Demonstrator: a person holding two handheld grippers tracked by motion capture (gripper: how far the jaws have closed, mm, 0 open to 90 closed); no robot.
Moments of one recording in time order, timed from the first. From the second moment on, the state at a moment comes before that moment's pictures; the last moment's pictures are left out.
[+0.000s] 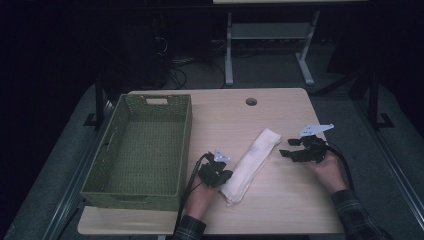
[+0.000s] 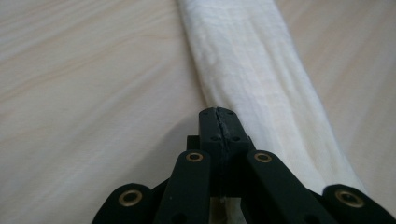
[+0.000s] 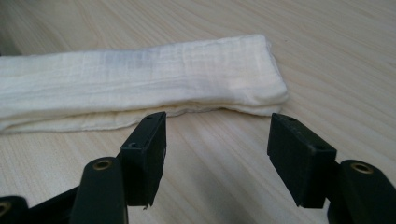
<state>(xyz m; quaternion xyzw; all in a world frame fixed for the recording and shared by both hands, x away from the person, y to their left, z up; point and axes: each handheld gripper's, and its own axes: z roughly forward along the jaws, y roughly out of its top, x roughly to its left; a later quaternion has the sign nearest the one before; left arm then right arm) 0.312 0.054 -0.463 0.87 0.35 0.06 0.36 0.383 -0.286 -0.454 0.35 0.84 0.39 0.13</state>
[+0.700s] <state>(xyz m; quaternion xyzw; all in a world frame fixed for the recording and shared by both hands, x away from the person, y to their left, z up) 0.274 -0.008 -0.470 0.89 0.23 0.00 0.39 0.382 -0.281 -0.458 0.34 0.84 0.39 0.15</state>
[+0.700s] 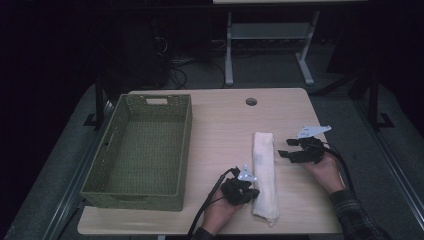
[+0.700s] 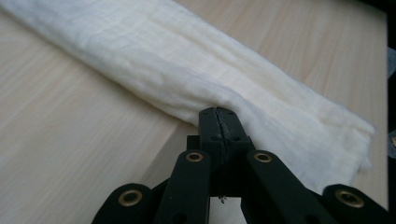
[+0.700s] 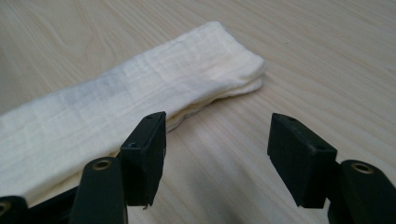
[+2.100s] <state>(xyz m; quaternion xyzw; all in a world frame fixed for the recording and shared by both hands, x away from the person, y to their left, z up) 0.313 -0.060 -0.466 0.94 0.04 0.00 0.34 0.376 -0.284 -0.461 0.35 0.84 0.38 0.16</state>
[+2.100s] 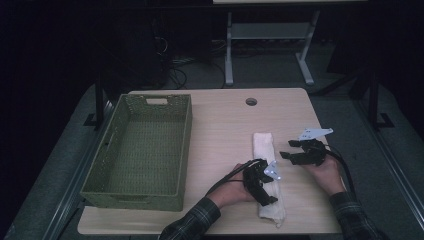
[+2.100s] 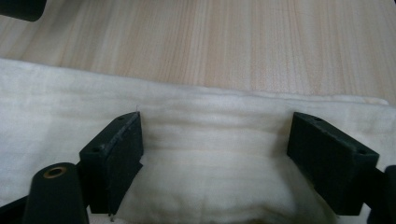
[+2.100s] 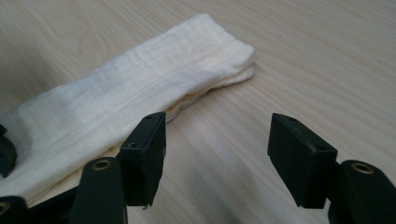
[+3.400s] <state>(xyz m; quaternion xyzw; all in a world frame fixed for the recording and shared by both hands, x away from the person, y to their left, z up) 0.307 -0.049 -0.461 0.93 0.09 -0.02 0.35 0.444 -0.227 -0.460 0.21 0.90 0.37 0.06</state>
